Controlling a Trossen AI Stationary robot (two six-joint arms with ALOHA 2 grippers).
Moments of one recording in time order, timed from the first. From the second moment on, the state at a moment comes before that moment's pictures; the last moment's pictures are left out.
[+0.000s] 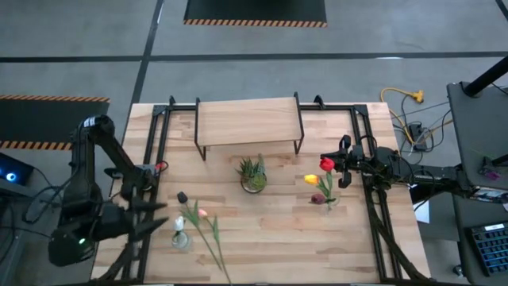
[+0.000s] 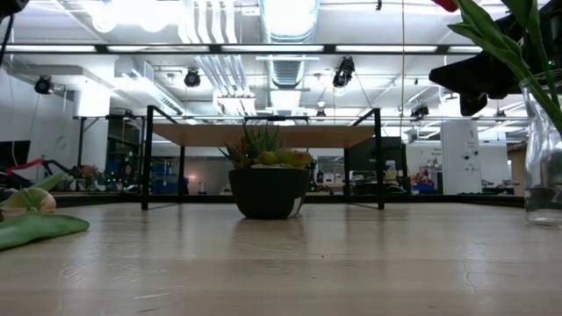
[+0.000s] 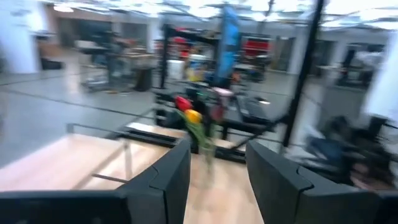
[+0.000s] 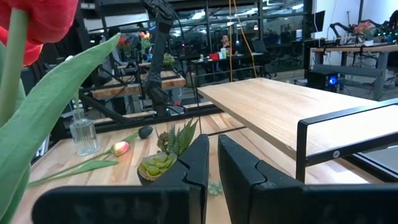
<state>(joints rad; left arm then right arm) -1.30 1.14 1.21 -0.42 -1.57 -0.55 -0.14 0.10 0.01 0.16 0.03 0.15</state>
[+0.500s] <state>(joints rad) -0.76 1.15 1.29 -0.38 -1.21 -0.54 -0.14 0.10 0.01 0.16 0.03 0.12</state>
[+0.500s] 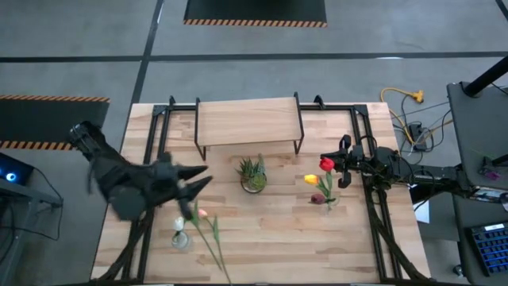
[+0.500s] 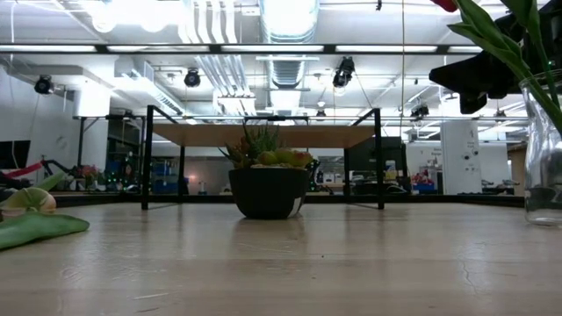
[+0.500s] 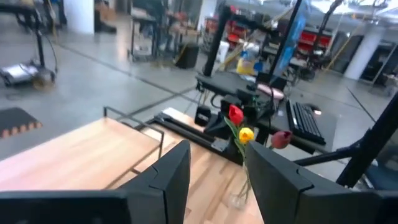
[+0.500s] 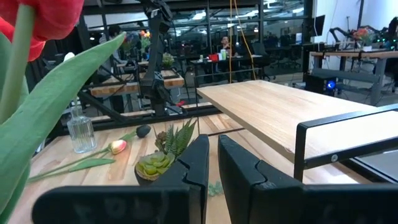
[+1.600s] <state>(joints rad) -0.44 1.50 1.29 -0.61 -0.53 -1.33 -0.14 0.10 0.01 0.13 0.03 0.10</state>
